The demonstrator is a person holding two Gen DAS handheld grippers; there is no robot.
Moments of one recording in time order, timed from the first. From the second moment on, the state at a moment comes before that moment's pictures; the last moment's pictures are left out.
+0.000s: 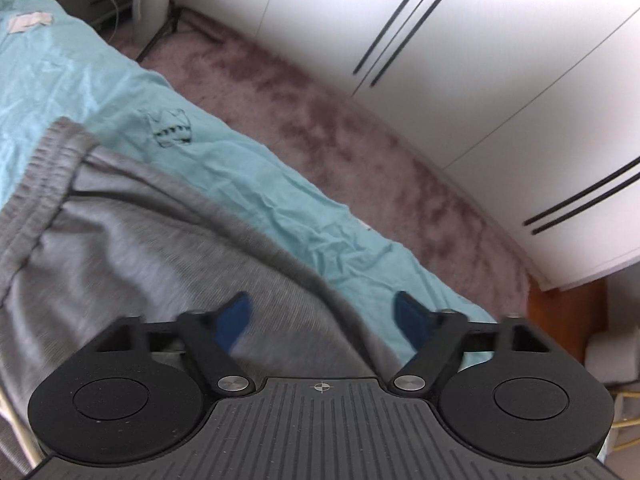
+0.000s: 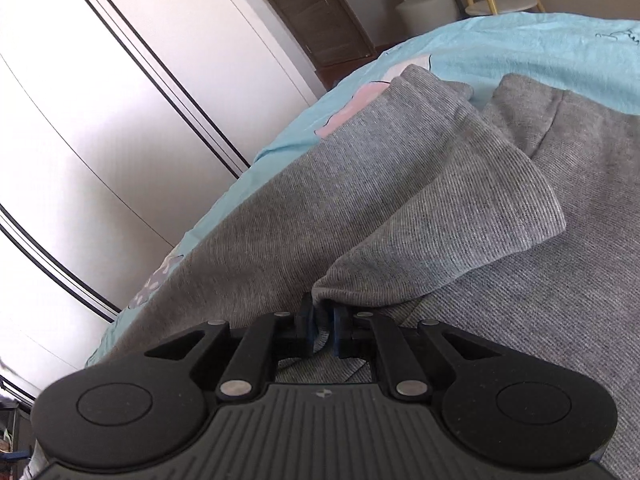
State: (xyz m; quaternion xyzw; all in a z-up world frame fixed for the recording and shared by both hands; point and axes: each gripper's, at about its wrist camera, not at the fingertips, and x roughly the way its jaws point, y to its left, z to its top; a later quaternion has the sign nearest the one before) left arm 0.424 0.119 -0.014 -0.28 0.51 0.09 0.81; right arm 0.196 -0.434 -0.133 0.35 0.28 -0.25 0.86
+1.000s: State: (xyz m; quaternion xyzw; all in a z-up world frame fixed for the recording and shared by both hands) left arm 0.287 0.177 0.048 -0.36 0.43 0.06 0.82; right arm 0.152 -0.453 -0.061 0.45 0.14 -0.18 0.86
